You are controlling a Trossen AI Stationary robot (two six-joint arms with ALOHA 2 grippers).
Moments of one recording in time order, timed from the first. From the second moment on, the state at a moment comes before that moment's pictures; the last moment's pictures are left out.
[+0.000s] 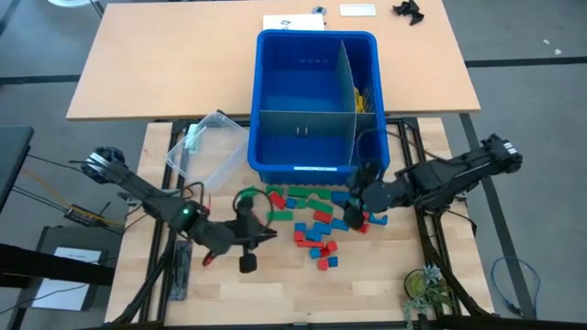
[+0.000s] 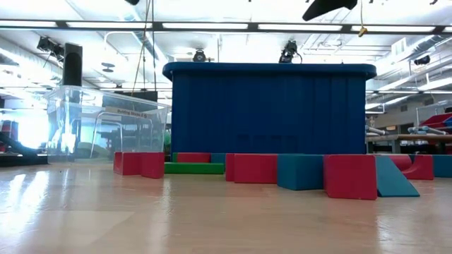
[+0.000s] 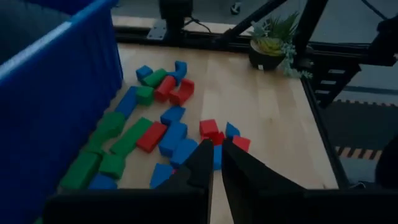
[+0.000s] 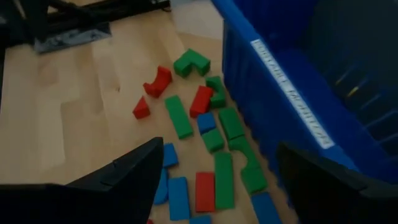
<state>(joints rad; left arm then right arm) -0.54 1.33 1.04 -0.23 -0.56 -0.38 0.36 1.28 1.27 -0.79 0.56 0.54</state>
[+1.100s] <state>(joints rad) -0.32 1.53 1.01 -0.69 -0.41 -0.64 0.56 1.74 1.27 -0.56 0.72 0.64</state>
